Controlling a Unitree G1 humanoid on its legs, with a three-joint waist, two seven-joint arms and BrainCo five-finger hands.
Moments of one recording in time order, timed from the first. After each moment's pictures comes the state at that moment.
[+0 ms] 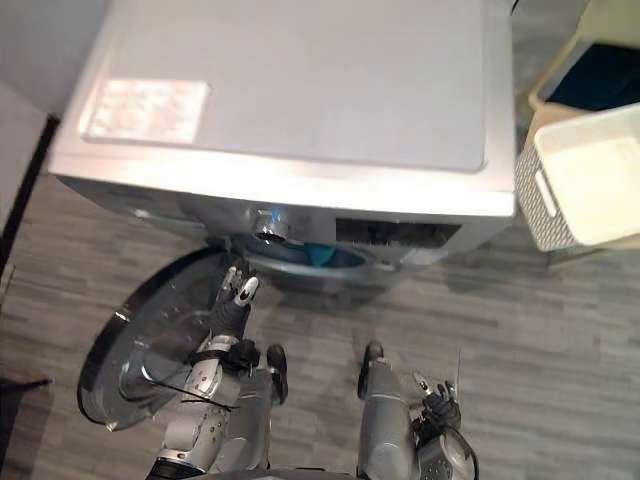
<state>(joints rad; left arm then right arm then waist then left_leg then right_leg) 0.11 -0.02 -0.06 0.31 -0.23 -0.08 0.11 0.14 -0.04 -0.22 0.77 0.68 -0.11 -0.13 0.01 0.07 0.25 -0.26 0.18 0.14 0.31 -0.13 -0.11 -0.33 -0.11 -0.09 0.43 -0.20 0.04</state>
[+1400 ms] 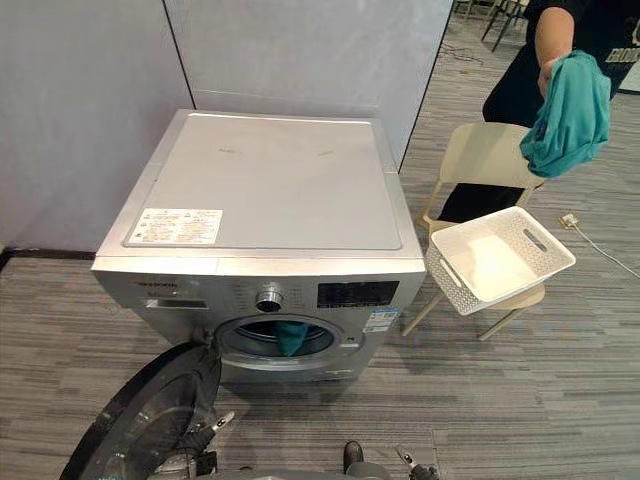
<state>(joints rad) 0.03 0.03 0.36 1.09 0.15 0.02 0.11 0.14 0.02 -0.47 1.05 0.38 -0.01 -0.07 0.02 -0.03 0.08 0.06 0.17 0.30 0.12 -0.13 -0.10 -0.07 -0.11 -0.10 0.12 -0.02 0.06</state>
